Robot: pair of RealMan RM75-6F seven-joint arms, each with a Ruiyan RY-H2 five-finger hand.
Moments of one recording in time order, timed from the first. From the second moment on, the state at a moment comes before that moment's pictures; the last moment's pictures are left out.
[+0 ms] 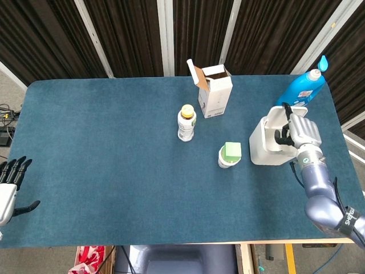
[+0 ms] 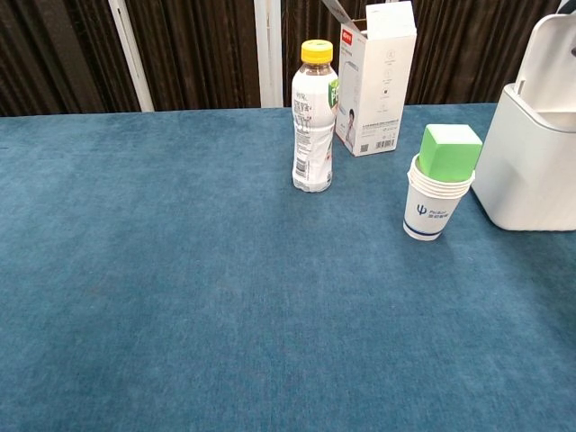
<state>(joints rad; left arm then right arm) -0.09 -1.09 -0.02 -1.64 1.50 1.47 0.10 0.86 -0.92 0.33 -1.87 -0.15 0.93 -0.46</state>
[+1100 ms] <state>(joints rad) -0.09 -1.08 -0.01 -1.66 1.51 1.46 0.10 0.79 -0.87 0.21 -2.03 -0.29 0.95 -0.37</state>
